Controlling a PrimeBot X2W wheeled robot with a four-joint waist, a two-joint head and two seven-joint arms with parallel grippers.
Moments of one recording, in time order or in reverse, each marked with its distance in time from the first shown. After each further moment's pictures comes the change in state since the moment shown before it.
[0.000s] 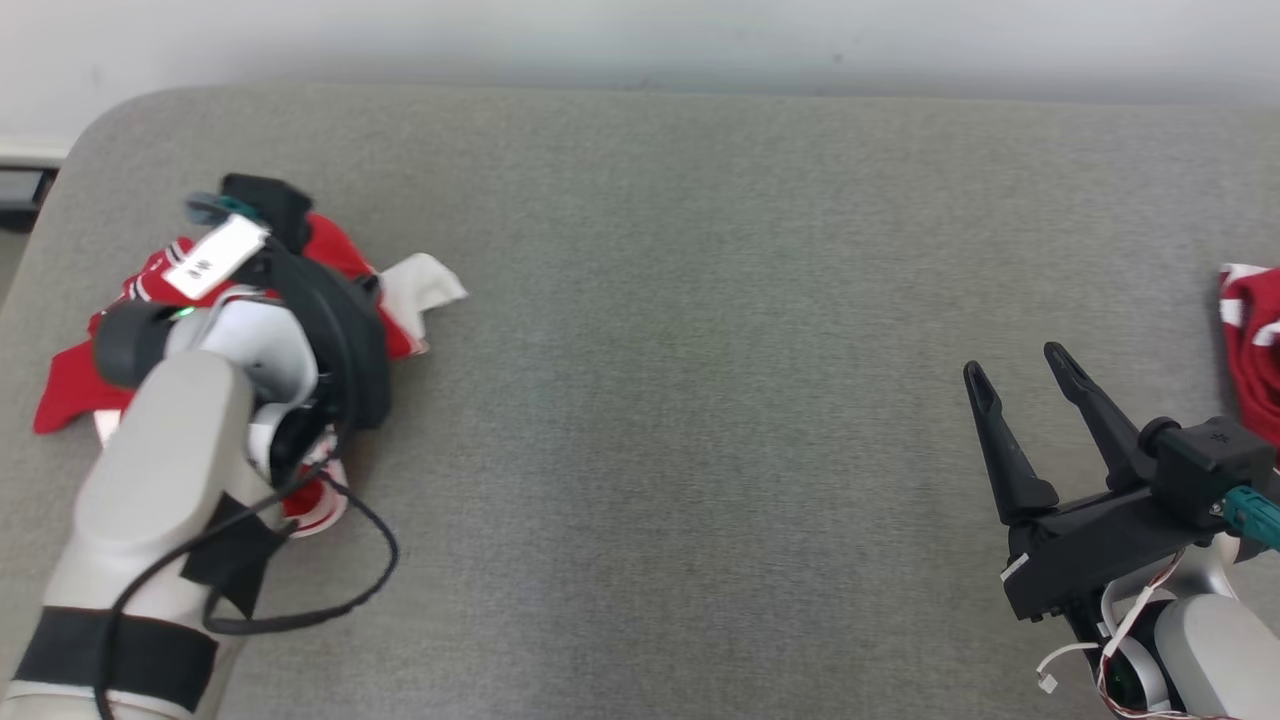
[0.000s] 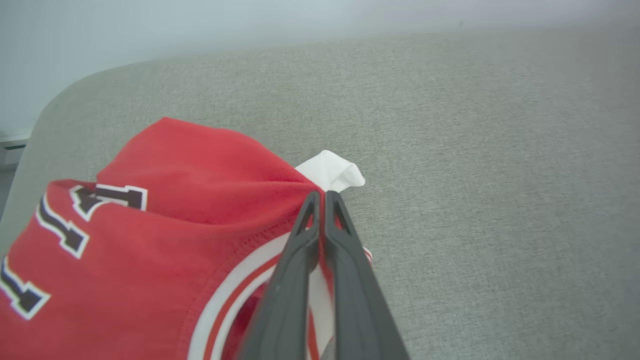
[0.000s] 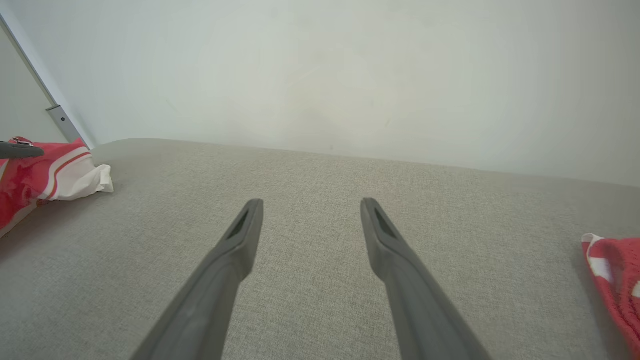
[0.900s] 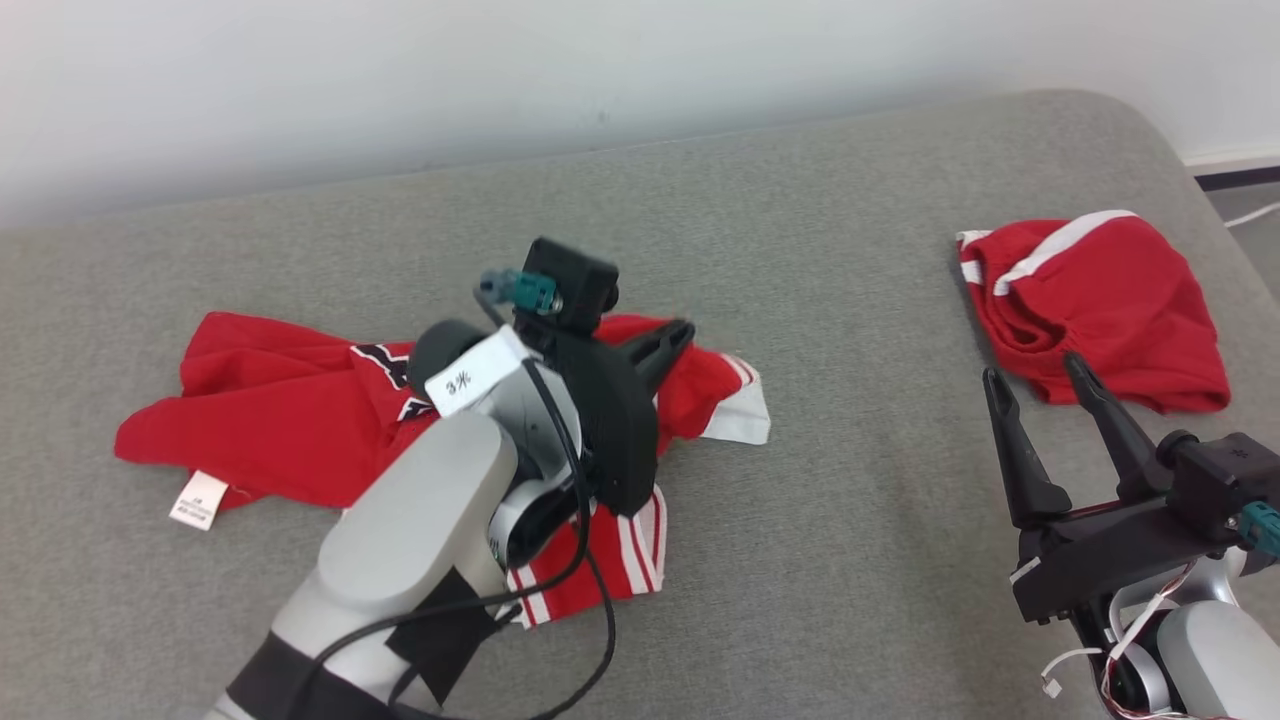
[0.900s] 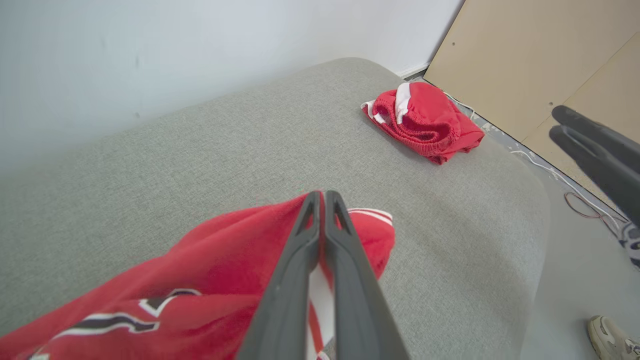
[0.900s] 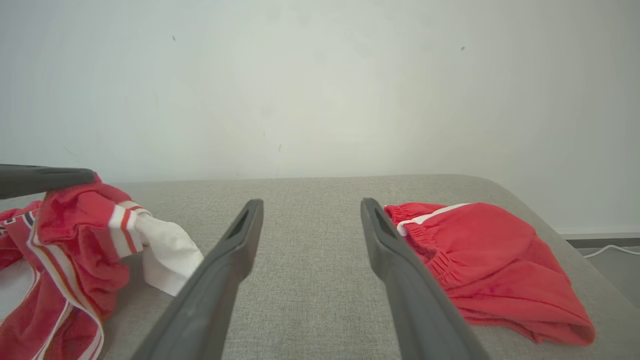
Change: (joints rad) left arm 0.050 -0.159 -0.354 -0.220 -0.245 0.000 -0.134; right arm 0.006 0.013 -0.020 0.062 0.025 0.006 -0.072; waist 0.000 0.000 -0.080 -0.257
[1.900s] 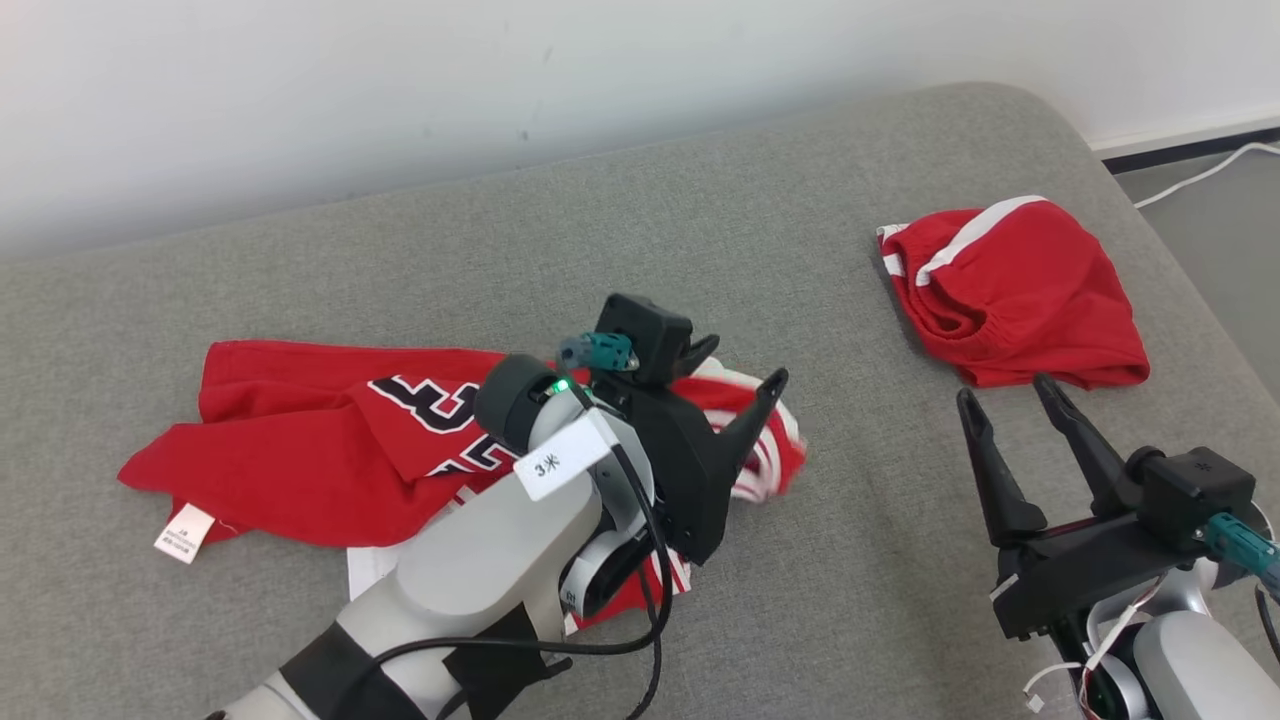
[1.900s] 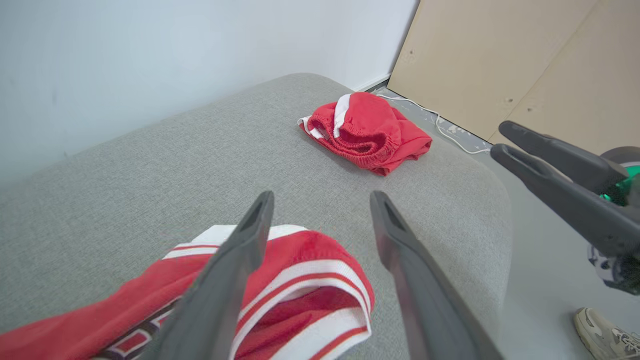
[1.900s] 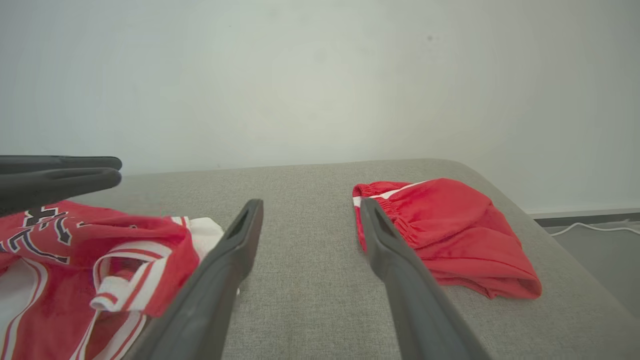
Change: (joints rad) left arm -0.067 0.011 -0.348 0.016 -0.219 0.176 -0.229; right arm -0.006 0.018 0.035 0.052 0.000 0.026 -0.021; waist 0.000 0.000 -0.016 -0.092
